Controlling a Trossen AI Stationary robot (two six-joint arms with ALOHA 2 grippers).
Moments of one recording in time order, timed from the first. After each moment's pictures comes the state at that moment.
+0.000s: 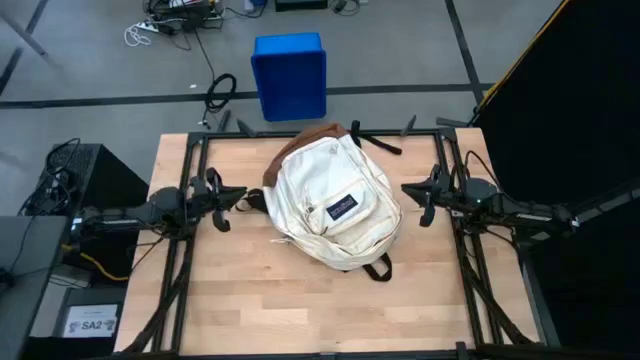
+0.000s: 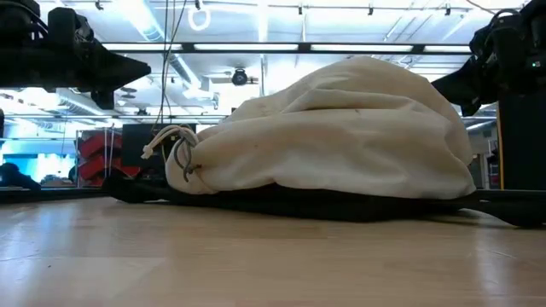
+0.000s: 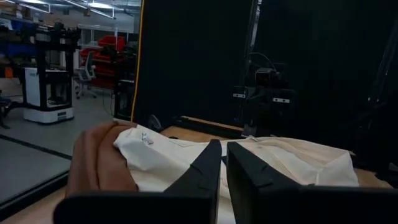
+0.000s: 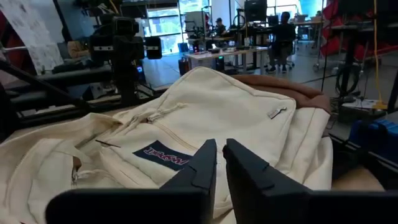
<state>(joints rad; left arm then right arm) 0.05 0.01 0.01 0.17 -0.26 -0.11 -0.15 0.01 0.07 -0.08 0.19 0.10</state>
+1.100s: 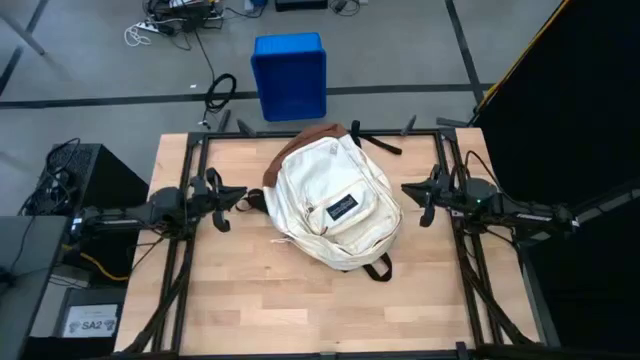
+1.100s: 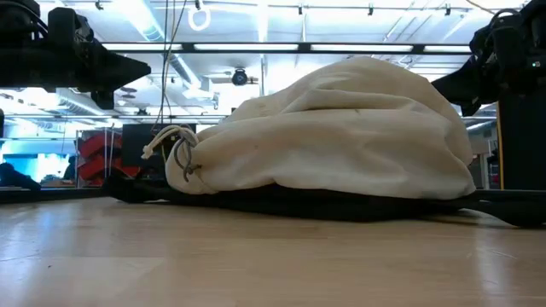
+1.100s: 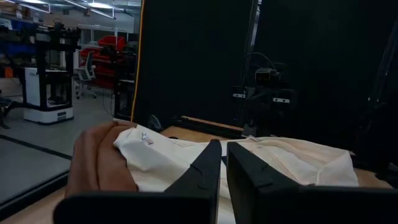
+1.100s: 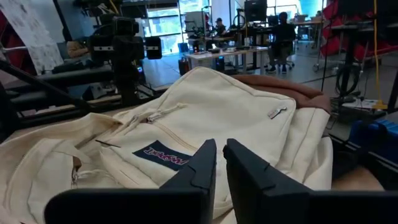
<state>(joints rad) 0.05 0.01 0.01 0.17 -0.26 -0.11 -0.15 0.01 0.07 -0.08 0.19 0.10</state>
